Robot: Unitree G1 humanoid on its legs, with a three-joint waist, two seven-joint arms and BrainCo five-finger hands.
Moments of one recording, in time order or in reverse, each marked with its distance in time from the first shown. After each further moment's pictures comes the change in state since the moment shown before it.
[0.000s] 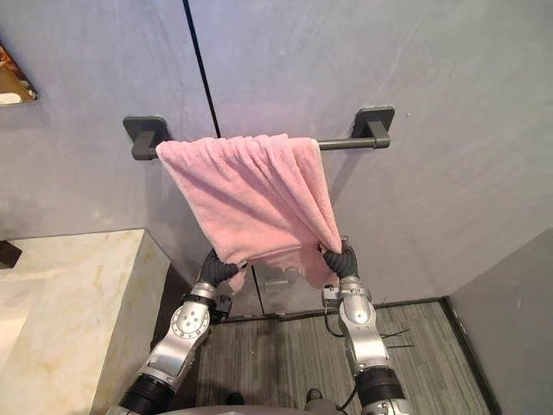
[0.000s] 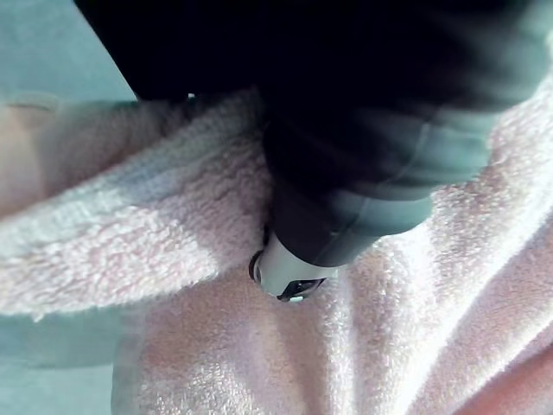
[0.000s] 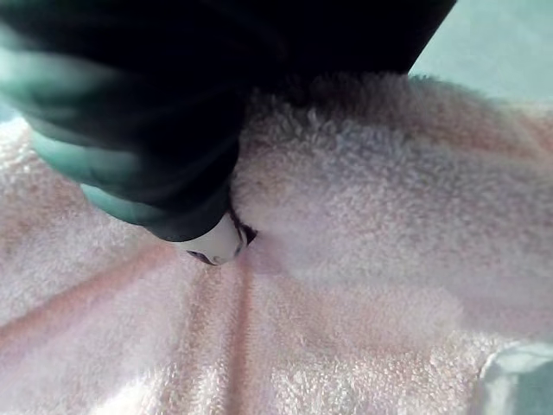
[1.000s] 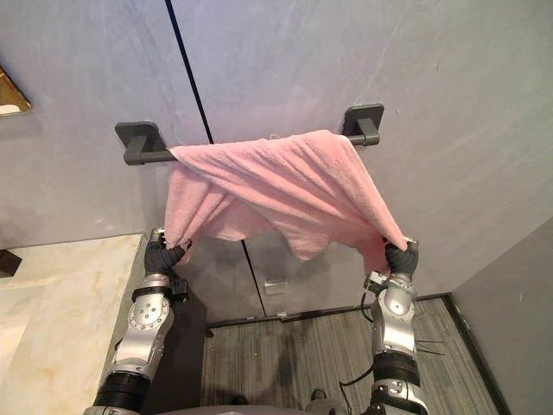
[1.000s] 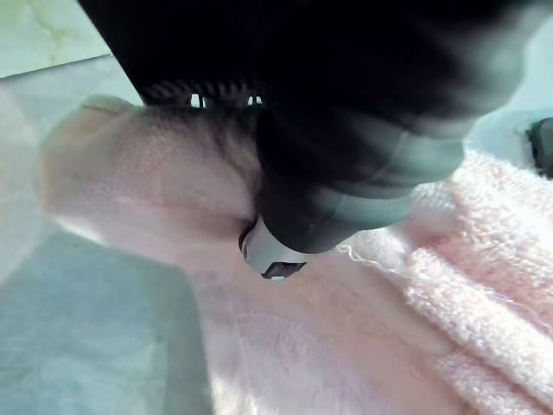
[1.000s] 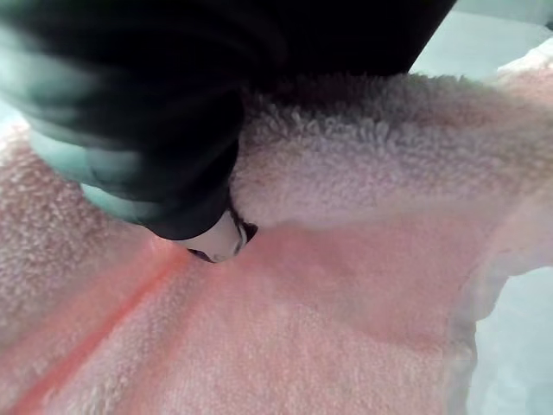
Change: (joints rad) left arm 0.009 0.045 0.270 -0.012 -0.111 -0.043 0.063; right arm -0.077 -0.017 -0.312 0.113 0.065 0.027 -0.103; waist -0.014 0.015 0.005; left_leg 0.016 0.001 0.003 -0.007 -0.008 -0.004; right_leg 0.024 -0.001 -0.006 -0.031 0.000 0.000
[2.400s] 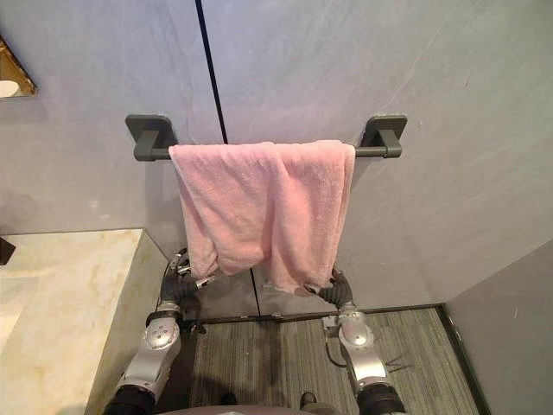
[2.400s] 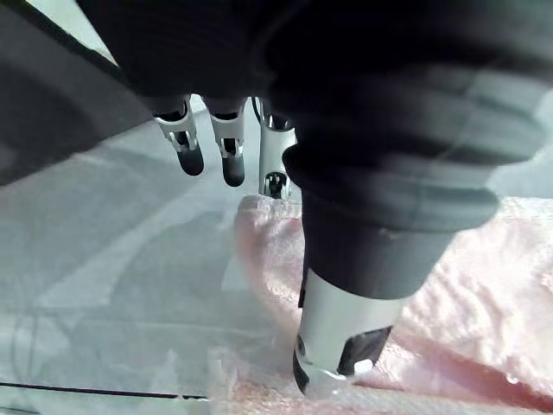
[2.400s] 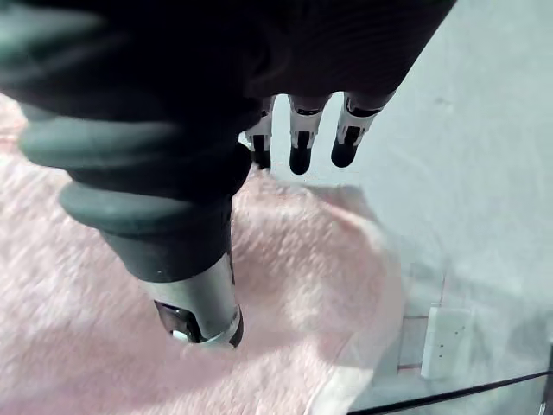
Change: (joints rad) left arm 0.054 -0.010 -0.030 0.207 -0.003 0.051 0.004; right arm 0.168 -0.026 0.316 0.029 -0.118 0.064 0.127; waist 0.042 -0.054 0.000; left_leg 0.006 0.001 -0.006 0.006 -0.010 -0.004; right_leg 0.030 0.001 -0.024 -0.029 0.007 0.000
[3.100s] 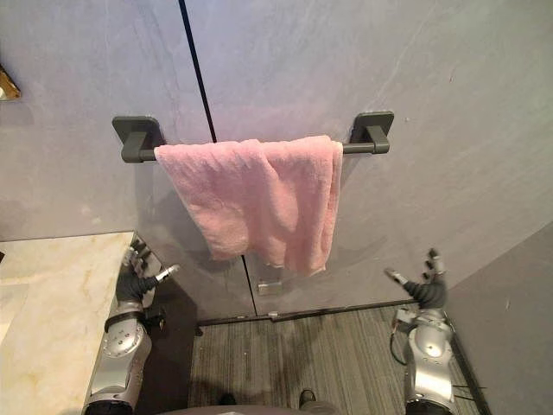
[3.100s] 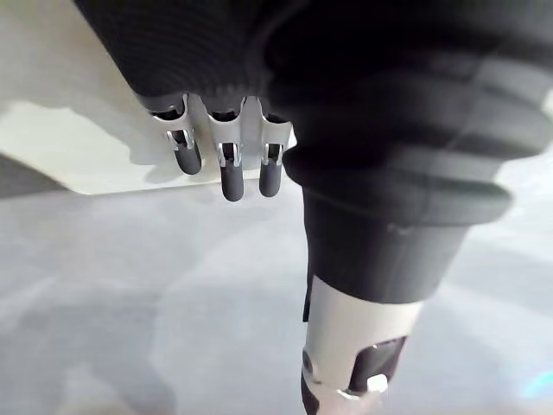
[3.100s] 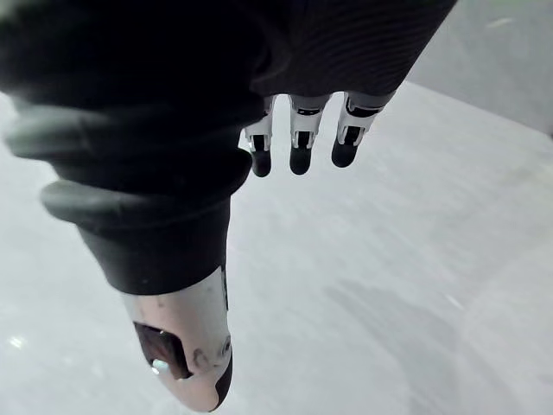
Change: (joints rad) left arm 0.090 -0.010 0.197 -0.378 -0.116 0.014 -0.019; right arm 0.080 -0.062 -0.419 -0.333 0.104 -0.008 -0.076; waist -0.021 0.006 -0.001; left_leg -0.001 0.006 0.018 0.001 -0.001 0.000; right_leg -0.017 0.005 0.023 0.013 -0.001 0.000
